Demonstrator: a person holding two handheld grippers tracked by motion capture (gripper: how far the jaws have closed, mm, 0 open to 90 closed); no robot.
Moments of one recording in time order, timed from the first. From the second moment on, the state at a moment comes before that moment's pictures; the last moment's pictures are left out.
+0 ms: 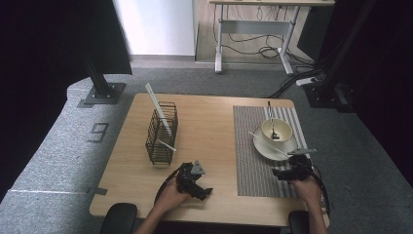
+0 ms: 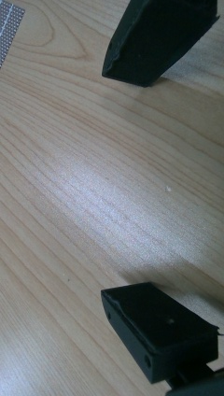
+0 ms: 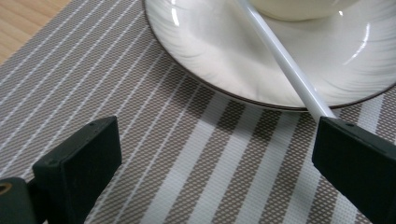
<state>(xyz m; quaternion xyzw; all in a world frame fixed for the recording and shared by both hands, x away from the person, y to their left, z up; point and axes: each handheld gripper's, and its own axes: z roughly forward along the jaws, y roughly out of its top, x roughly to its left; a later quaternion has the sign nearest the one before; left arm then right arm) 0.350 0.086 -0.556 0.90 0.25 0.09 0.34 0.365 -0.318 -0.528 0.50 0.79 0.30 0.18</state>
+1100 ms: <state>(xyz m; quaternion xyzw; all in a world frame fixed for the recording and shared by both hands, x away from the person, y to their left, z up) 0.350 0.086 -0.556 0.90 0.25 0.09 0.34 0.399 -0.335 -0.532 0.55 0.74 0.33 0.20</state>
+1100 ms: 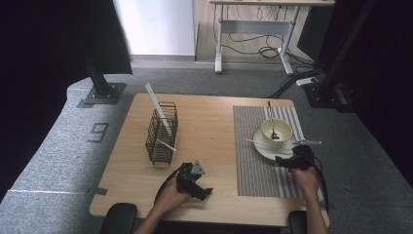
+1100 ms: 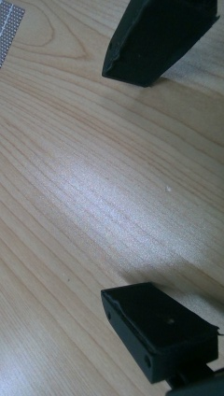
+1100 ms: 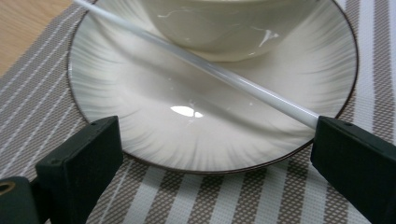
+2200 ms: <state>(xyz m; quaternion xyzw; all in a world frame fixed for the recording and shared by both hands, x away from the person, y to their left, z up) 0.350 0.086 -0.556 0.90 0.25 0.09 0.34 0.410 -0.334 -0.543 0.55 0.73 0.31 0.26</state>
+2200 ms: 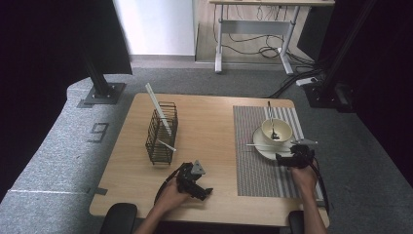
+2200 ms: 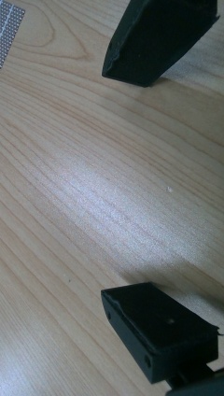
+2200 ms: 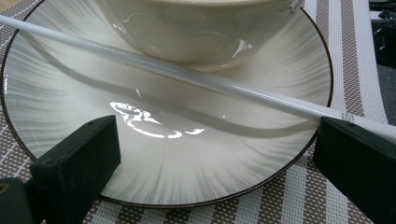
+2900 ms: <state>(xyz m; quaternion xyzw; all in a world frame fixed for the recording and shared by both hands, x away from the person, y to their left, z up) 0.350 0.086 -0.556 0.90 0.25 0.09 0.34 0.403 -0.338 -0.538 0.55 0.73 0.30 0.27</state>
